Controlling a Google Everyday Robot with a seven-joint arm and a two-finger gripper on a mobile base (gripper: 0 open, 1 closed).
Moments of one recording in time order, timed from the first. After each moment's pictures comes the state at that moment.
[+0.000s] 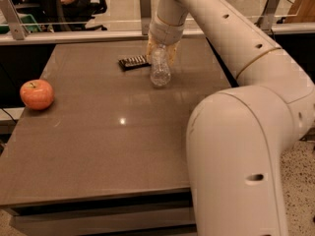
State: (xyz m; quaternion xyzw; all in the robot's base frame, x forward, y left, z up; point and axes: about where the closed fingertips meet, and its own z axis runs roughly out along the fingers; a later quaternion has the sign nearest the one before) arm 0.723 -0.008 0.848 -0.99 0.03 -0.06 0.14
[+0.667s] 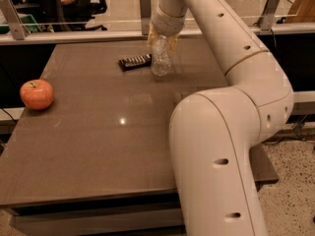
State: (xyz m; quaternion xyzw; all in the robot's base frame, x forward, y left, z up) arm 0.757 -0.012 0.863 -0.98 0.03 -0.09 0.15
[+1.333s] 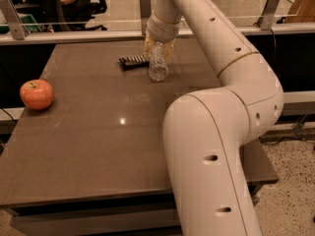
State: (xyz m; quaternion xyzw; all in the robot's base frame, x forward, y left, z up) arm 0.753 -0.001 0.838 -0.99 0.01 -0.06 0.14
